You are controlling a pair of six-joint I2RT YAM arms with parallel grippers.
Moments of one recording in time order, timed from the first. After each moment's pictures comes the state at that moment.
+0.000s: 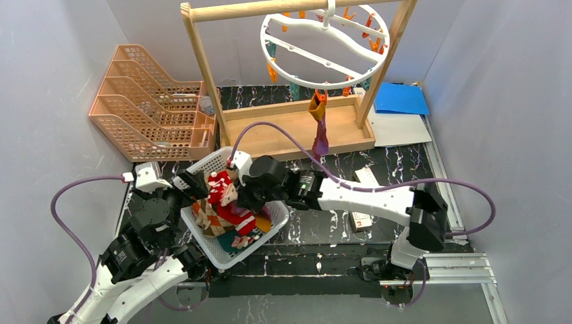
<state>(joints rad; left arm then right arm) -0.81 0.29 0.81 -0.74 -0.87 -0.48 1.27 1.62 1.37 -0.29 -0.07 0.25</state>
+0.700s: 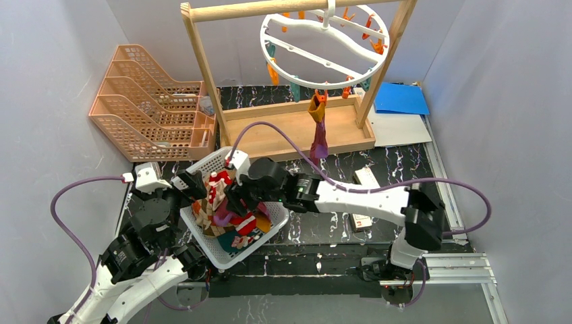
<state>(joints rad) -0.81 0.29 0.81 -0.75 -0.89 -0.46 1.28 1.69 1.38 -0.16 -0.05 0.24</state>
